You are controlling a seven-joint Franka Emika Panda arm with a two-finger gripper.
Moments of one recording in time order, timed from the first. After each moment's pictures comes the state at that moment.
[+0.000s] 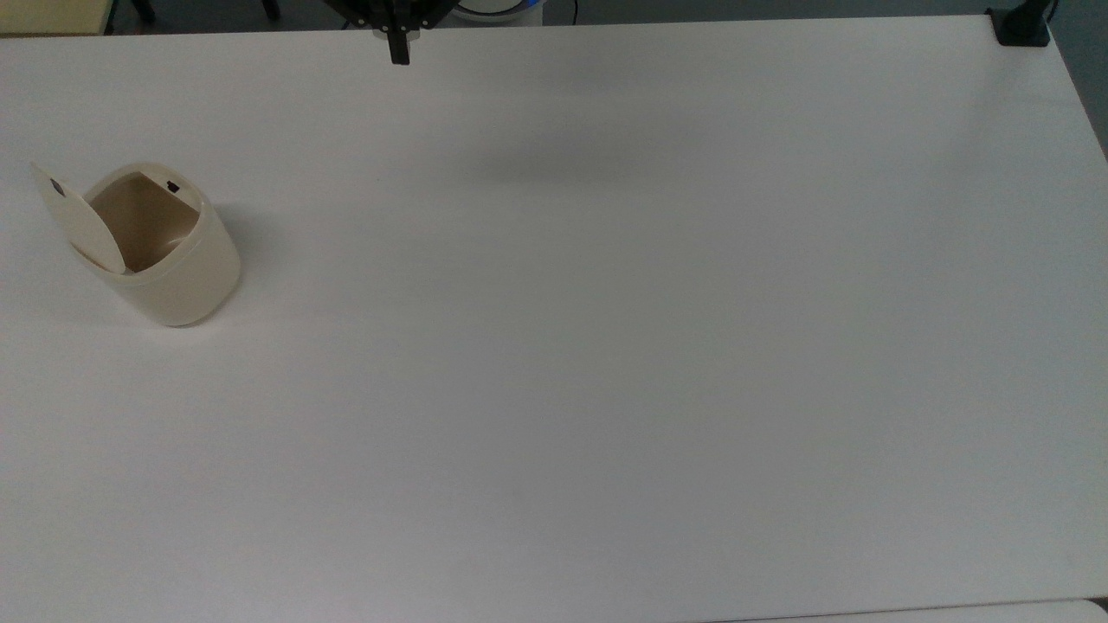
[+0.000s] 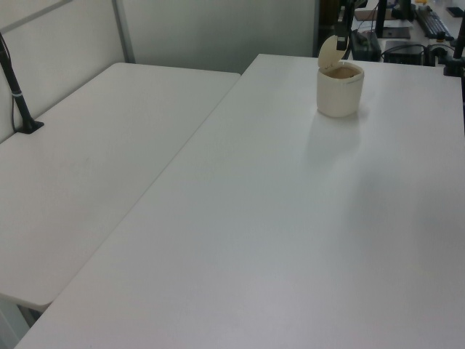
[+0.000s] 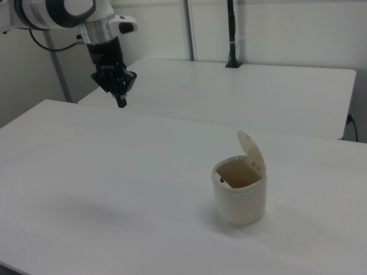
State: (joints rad) arm 0.01 0.05 -0.02 -1.52 -0.05 1.60 -0.06
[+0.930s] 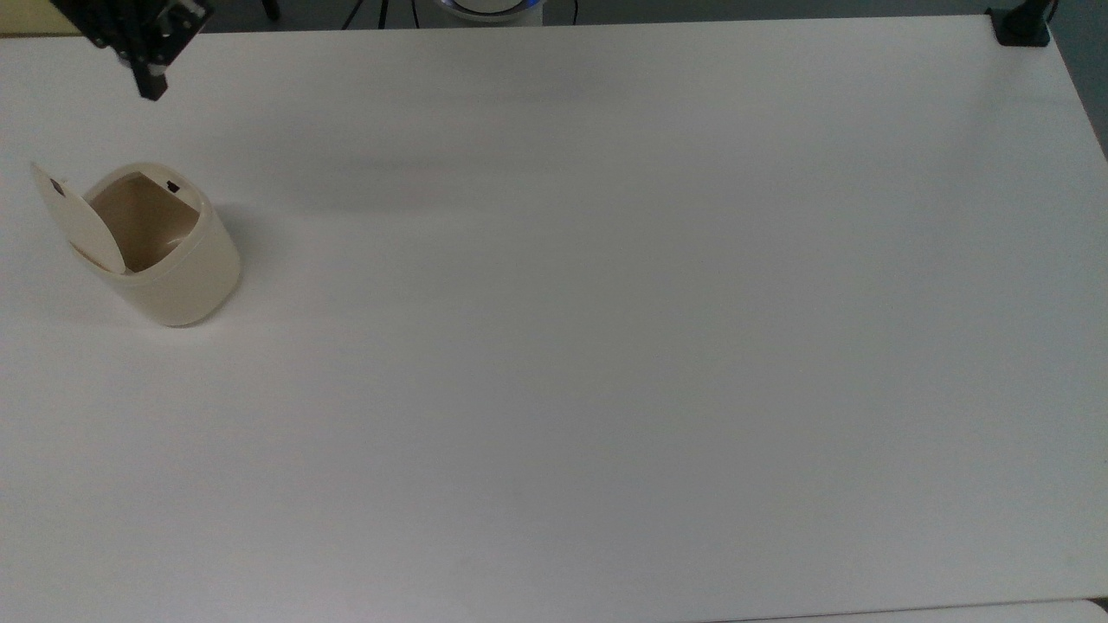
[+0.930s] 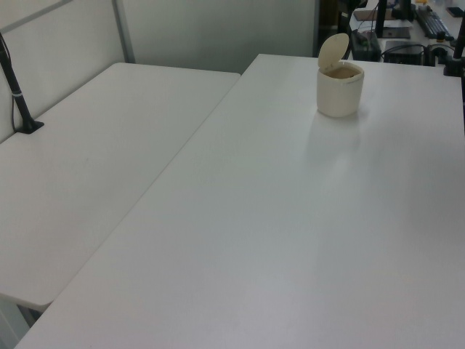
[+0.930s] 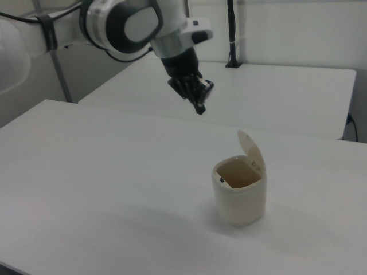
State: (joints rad) arm -0.29 0.12 -0.04 -1.52 -0.05 1.91 -0.10
